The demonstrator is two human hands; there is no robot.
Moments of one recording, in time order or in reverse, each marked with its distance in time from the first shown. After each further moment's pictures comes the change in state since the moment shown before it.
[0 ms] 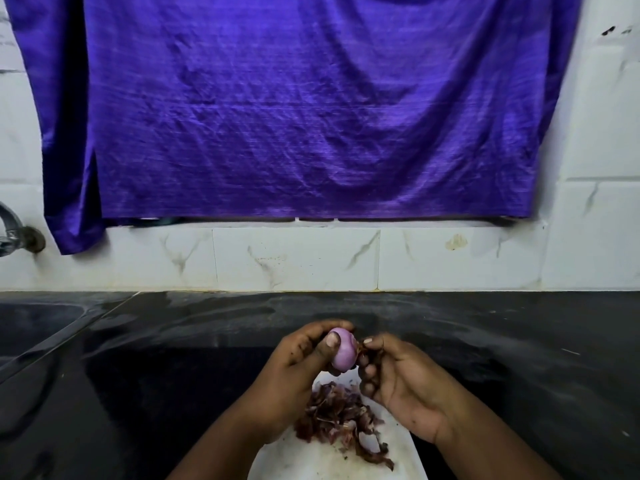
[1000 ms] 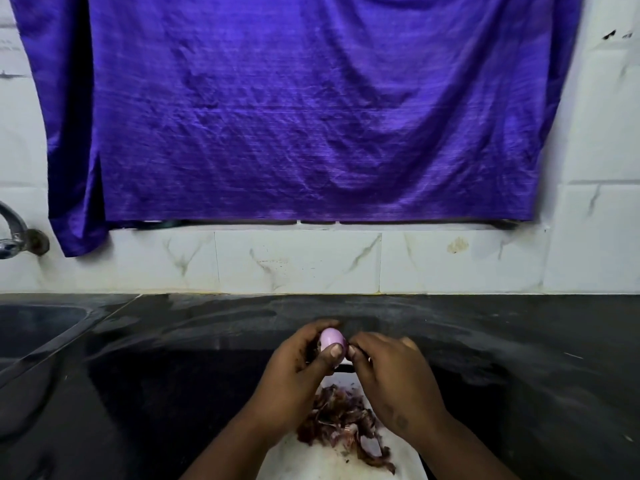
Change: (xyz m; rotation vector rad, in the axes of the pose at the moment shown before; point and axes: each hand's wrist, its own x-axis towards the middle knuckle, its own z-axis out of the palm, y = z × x) left_hand 0.001 -0.009 0.000 0.175 0.125 -0.011; right_hand 0.006 0.016 0.002 -1.467 0.315 -0.787
